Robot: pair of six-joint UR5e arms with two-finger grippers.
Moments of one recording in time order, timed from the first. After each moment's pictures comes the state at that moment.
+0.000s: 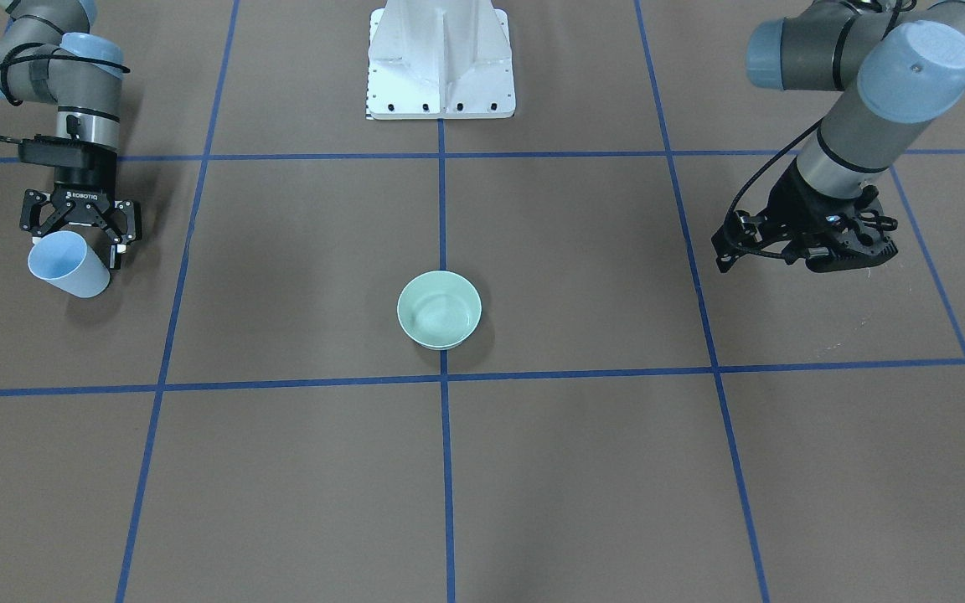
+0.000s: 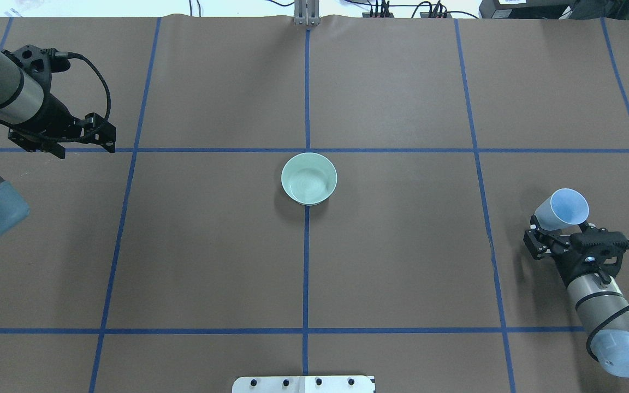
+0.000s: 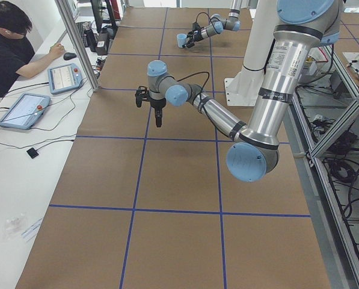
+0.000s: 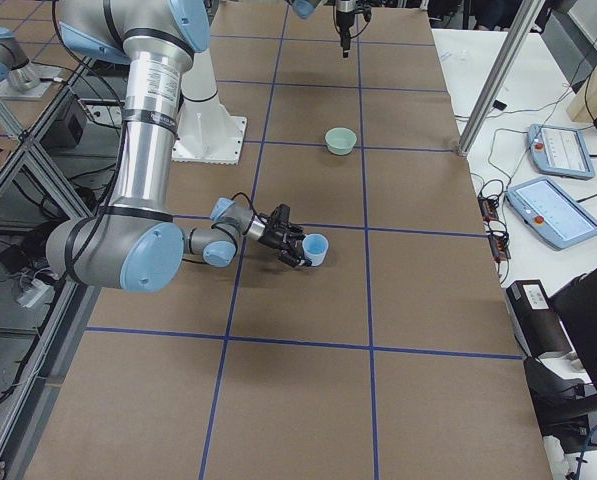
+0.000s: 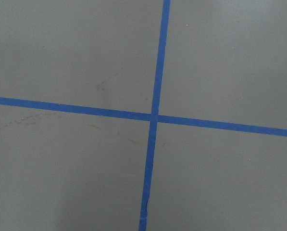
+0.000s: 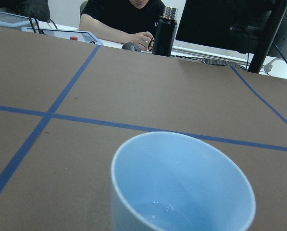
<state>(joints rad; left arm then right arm) -0.94 -1.85 -1.88 -1.62 -2.14 -0.96 0.19 -1.84 1.69 -0.69 0.61 1.39</state>
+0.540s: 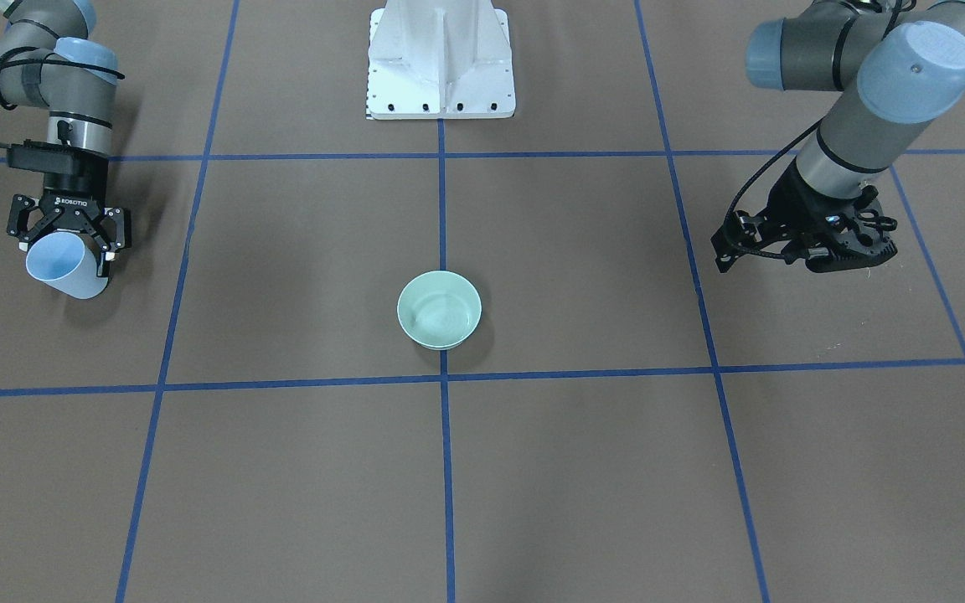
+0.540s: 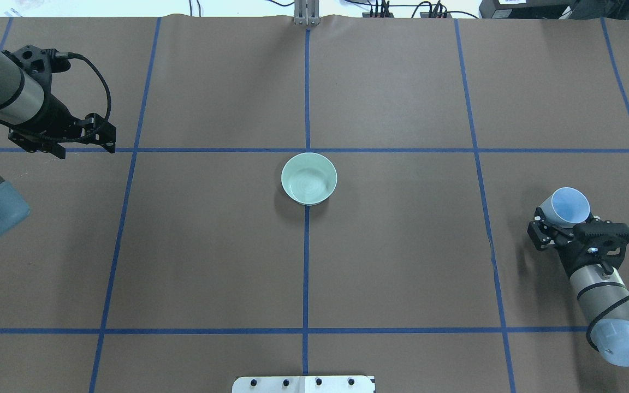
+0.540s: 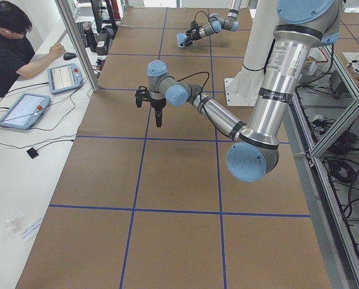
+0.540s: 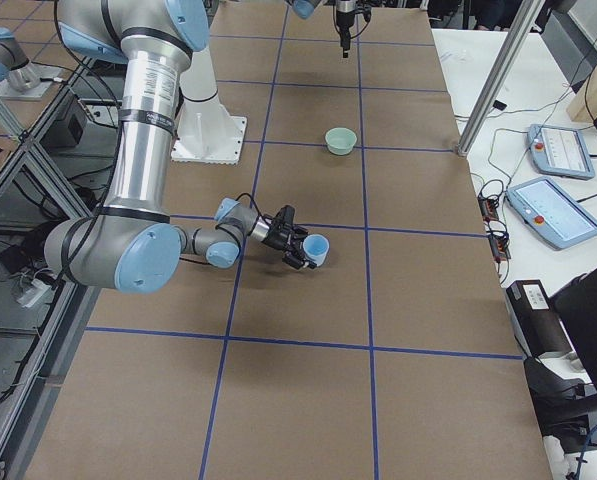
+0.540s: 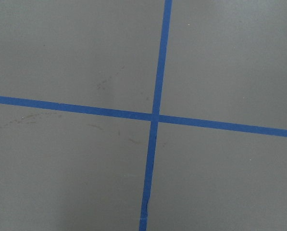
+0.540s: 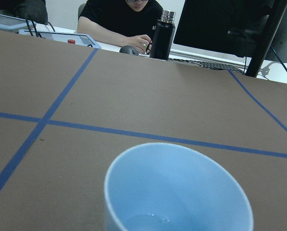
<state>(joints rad) -0.94 -1.85 -1.88 -1.62 -2.14 -0.97 0.23 -1.82 1.67 -0.69 0.63 1.37</state>
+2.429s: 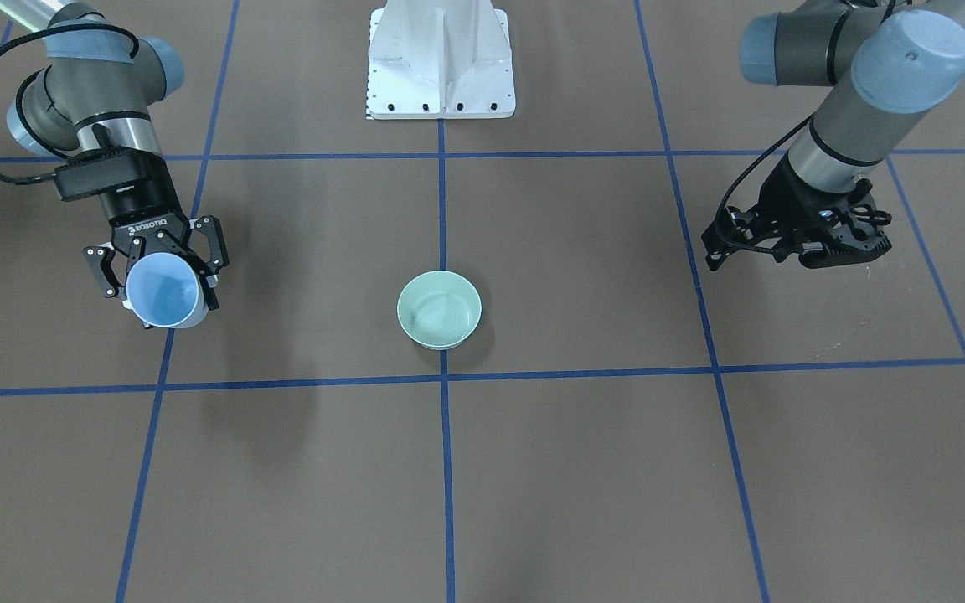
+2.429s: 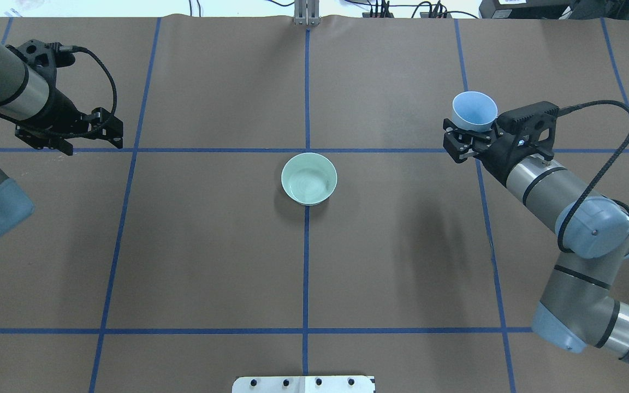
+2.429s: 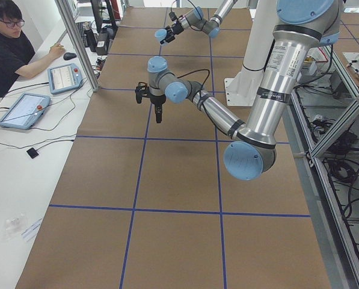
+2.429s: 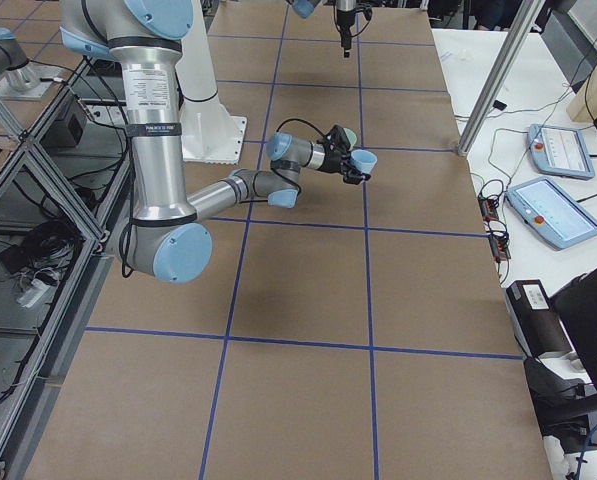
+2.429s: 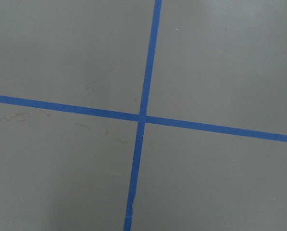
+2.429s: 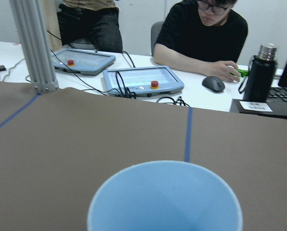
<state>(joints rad) -0.94 -1.87 -1.89 -1.62 -2.15 -1.00 0.56 -1.44 1.76 -0.48 1.14 0.81</state>
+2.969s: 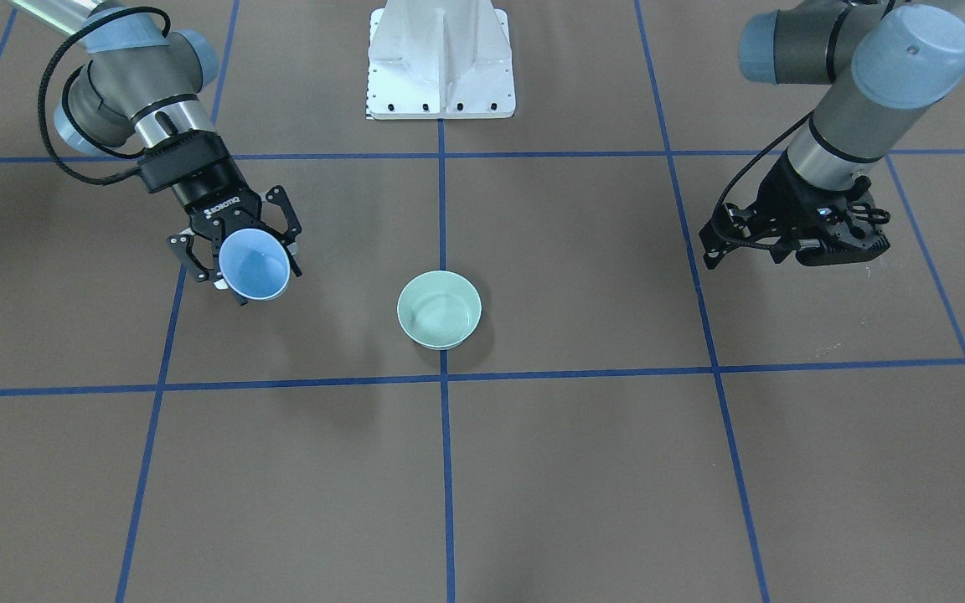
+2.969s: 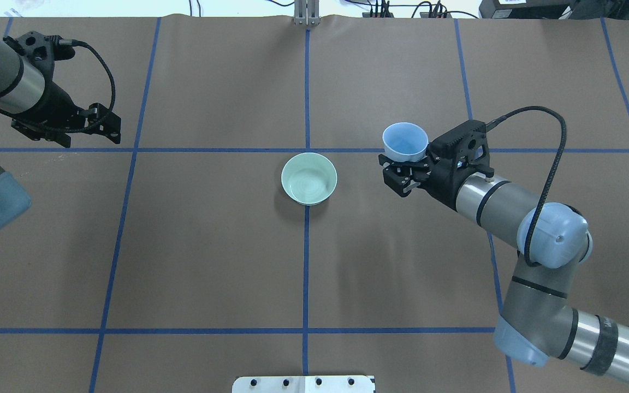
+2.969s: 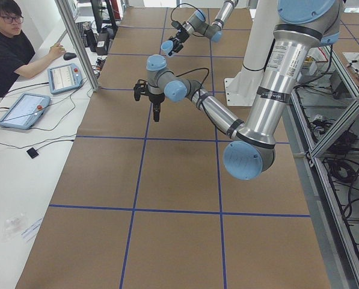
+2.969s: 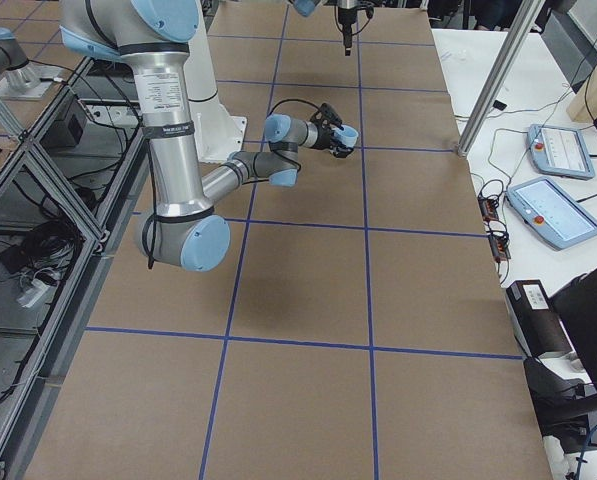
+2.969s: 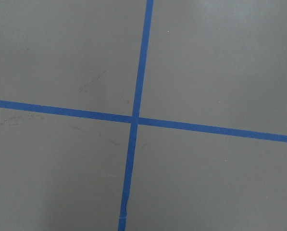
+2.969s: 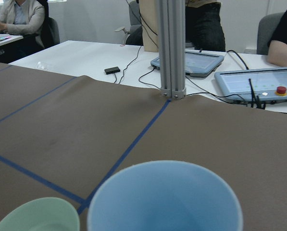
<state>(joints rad) -0.96 -1.88 -1.89 -1.61 -2.15 -0.90 0.46 -1.33 1.76 -0.49 1.30 0.72</state>
